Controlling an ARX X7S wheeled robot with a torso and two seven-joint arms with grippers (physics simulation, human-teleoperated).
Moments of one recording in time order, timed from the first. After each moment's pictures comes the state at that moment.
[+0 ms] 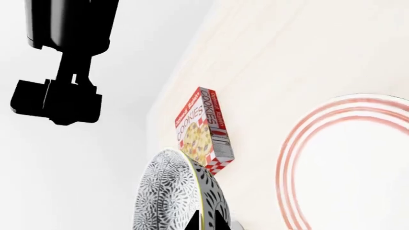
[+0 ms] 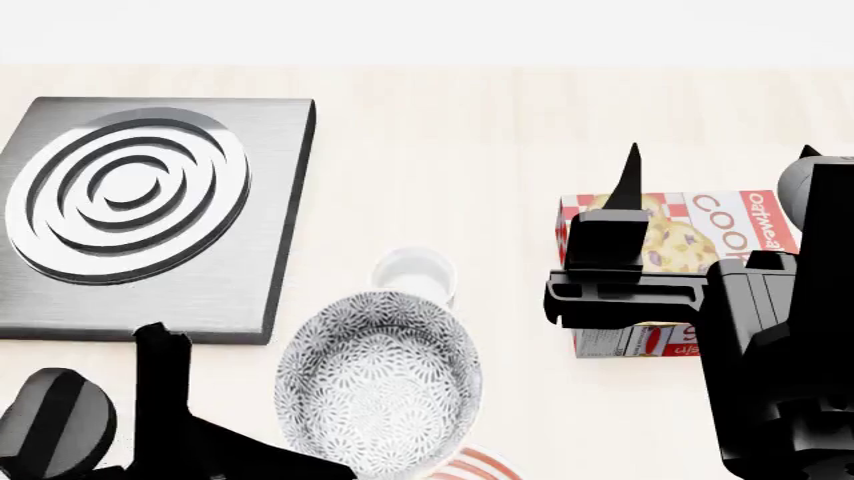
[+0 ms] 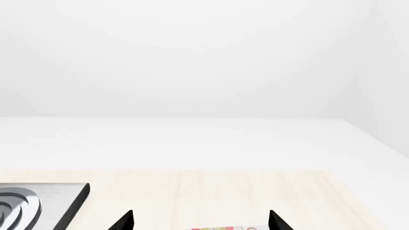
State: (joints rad) left arm -1.31 -0.88 1.32 0.94 -0.08 -0.67 0.38; right arm 0.72 0.66 0.02 -0.72 1.28 1.03 0.85
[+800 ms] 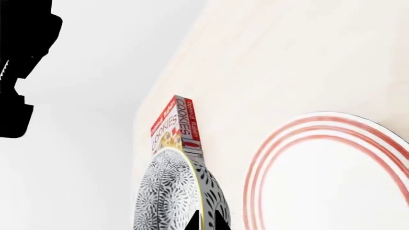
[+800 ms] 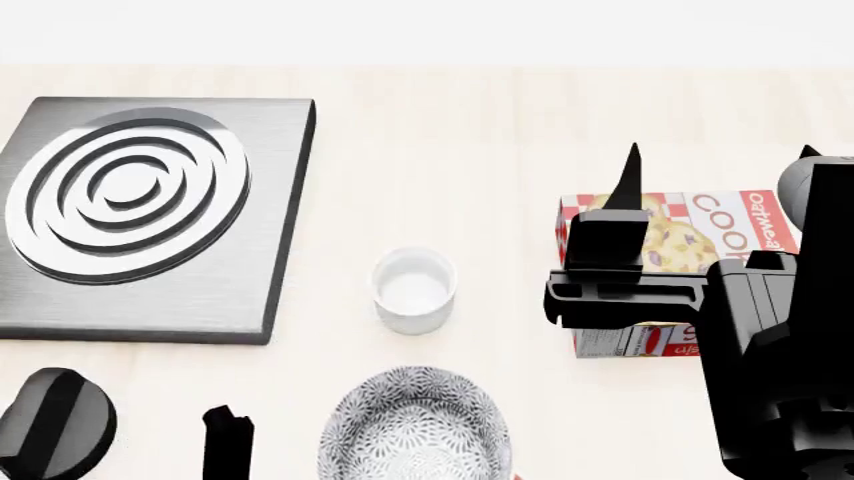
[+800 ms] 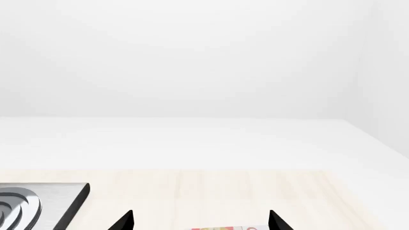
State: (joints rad) left arm -1.18 -0.81 1.46 0.90 0.04 -0.67 0.28; right arm 0.72 0.67 0.01 -0.71 1.28 1.02 0.85
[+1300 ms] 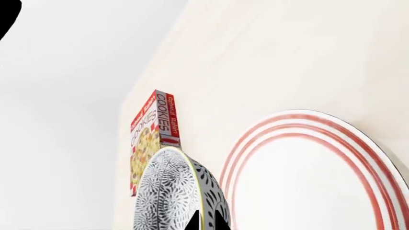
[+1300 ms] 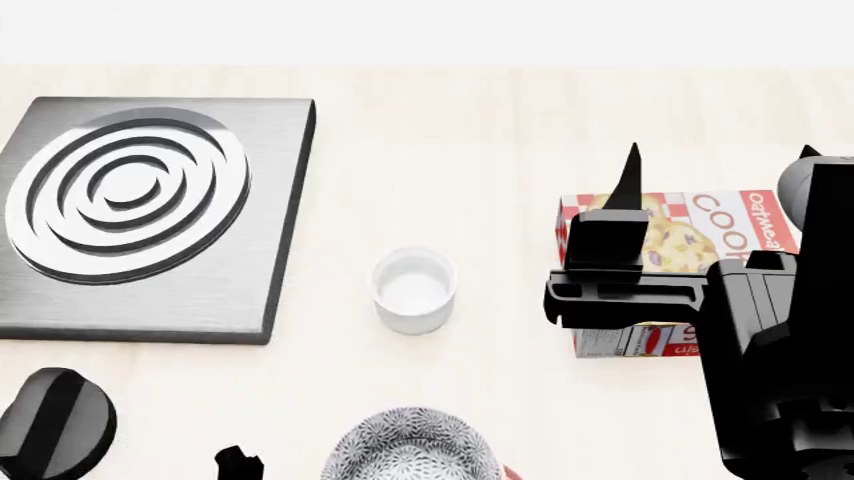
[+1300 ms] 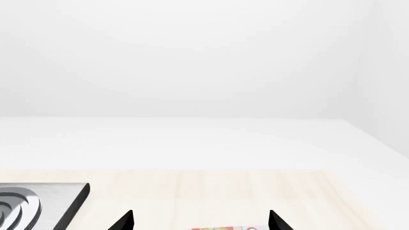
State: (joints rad) left arm -1.11 -0.81 1.53 0.86 0.09 -0.66 0.24; right arm 0.72 0.68 0.00 -0.71 1.28 1.01 0.85
